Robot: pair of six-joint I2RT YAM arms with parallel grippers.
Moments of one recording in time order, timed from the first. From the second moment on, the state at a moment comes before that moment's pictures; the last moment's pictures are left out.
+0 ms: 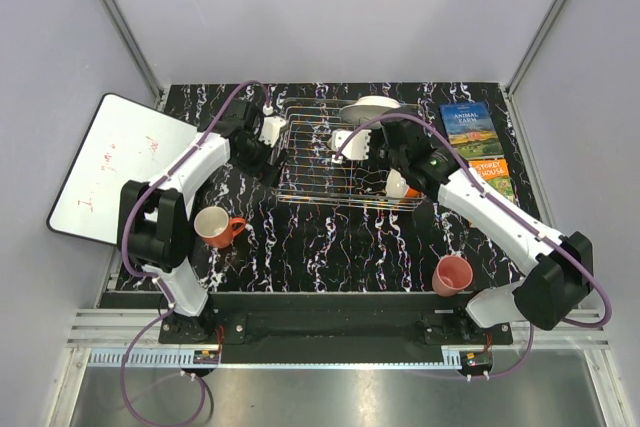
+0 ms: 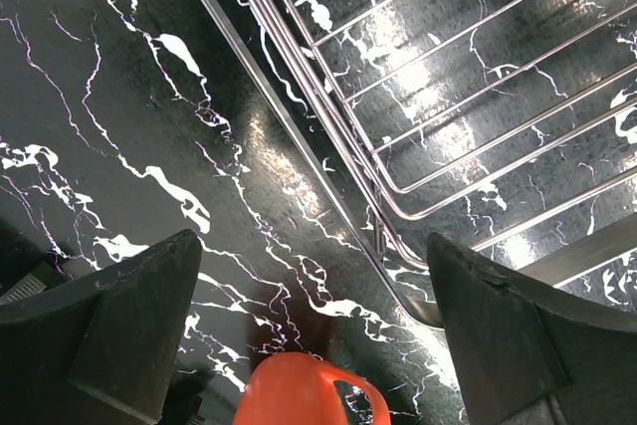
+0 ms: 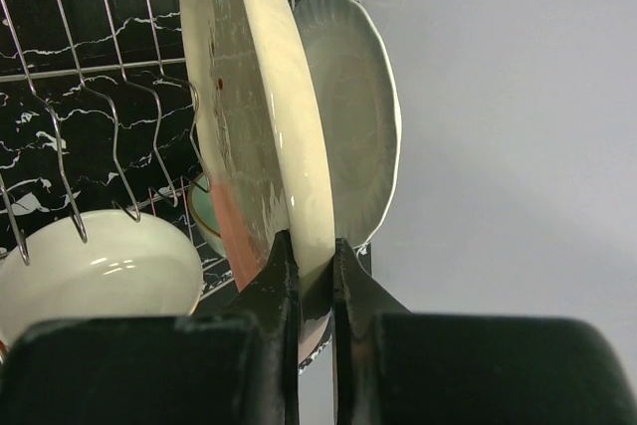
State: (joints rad) left arm -0.27 1.73 1.37 -0.77 0.21 0.28; right arm 0.63 1.40 1.26 -0.39 0.14 -1.13
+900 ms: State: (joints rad) left arm -0.27 1.73 1.37 -0.78 0.21 0.29; right arm 0.62 1.41 1.11 -0.18 0.14 -1.05
